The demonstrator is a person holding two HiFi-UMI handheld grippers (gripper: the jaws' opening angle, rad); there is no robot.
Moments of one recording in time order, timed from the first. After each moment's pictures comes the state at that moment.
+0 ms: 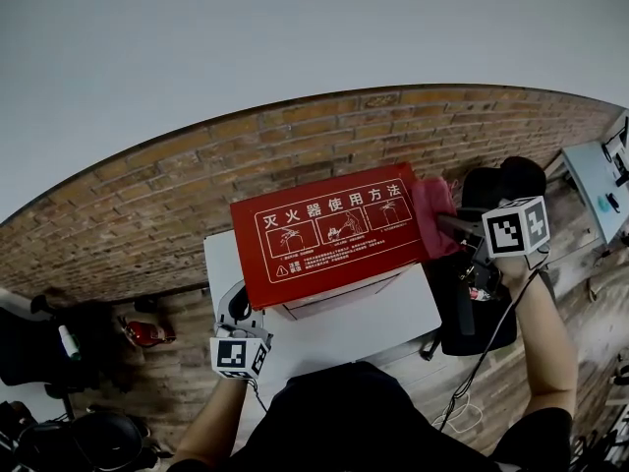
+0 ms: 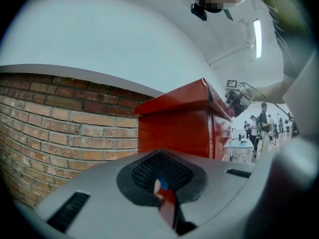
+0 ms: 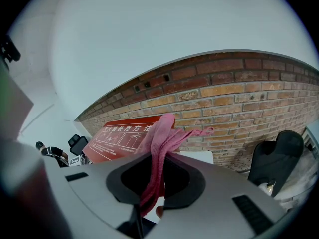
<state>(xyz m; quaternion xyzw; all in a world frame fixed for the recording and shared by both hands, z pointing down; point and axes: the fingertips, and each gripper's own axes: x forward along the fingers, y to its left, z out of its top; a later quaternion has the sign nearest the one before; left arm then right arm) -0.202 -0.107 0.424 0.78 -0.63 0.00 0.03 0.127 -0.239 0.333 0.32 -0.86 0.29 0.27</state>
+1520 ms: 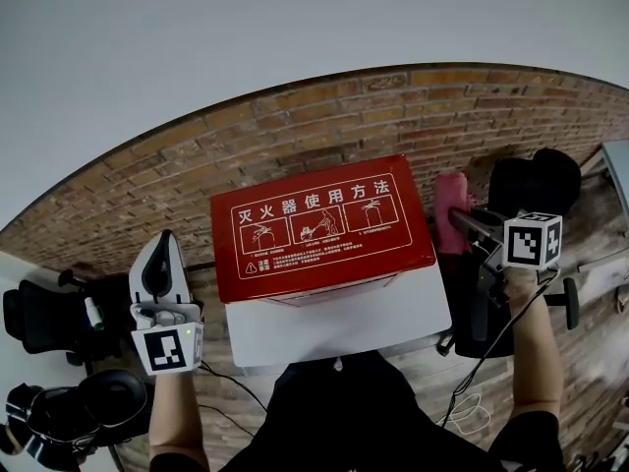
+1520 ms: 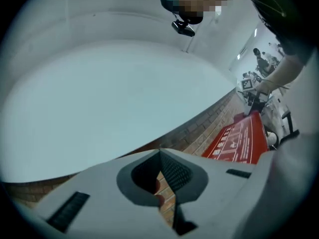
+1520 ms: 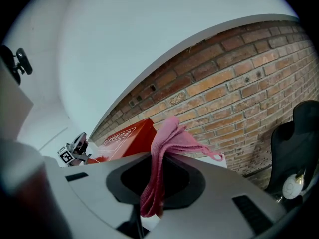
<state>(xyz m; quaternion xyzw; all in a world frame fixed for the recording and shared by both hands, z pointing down) -0.220 -0.115 0.225 0.67 -0.69 0.13 -0.22 0.178 -0.279 0.368 0.28 -0.89 0.34 0.15</state>
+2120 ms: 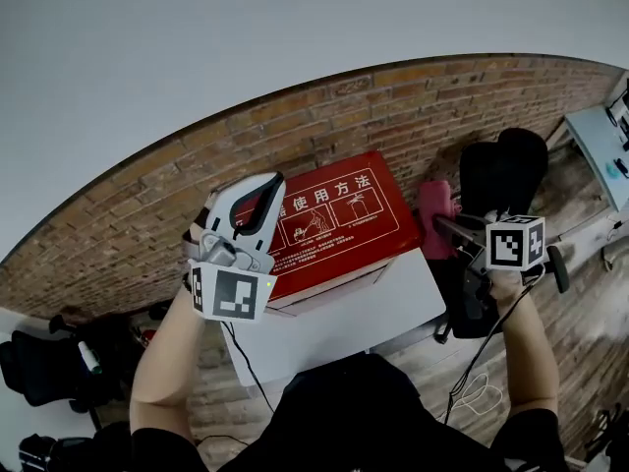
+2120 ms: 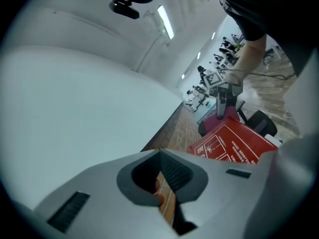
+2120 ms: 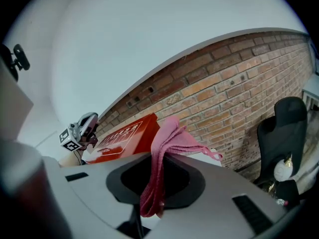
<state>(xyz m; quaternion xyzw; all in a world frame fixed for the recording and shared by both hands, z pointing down) -0.060 -0.214 0.221 0.80 -0.44 0.21 -0.35 0.182 -0.230 0.365 0.34 -0.86 0.34 0.13</state>
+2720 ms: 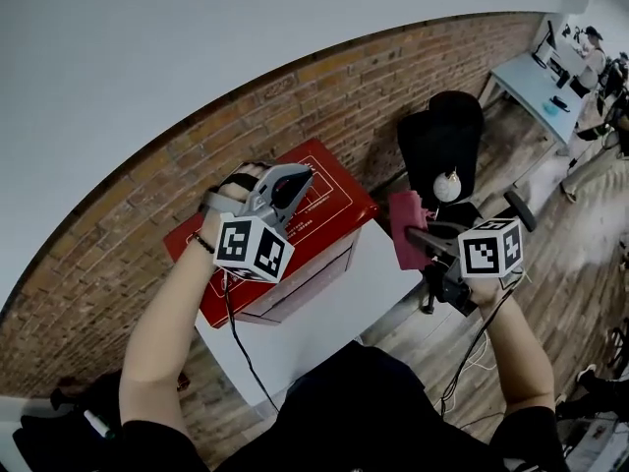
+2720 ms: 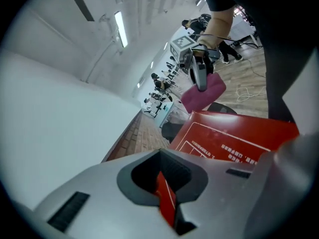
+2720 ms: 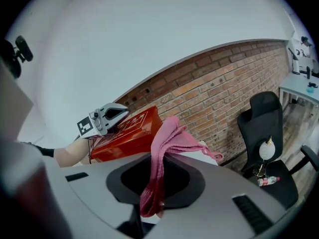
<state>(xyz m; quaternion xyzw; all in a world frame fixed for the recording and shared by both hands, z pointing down) 0.055 -0.231 0.297 0.82 -0.18 0.30 -0.44 0.195 -0.132 0.366 0.42 -0.83 0.35 0.12</state>
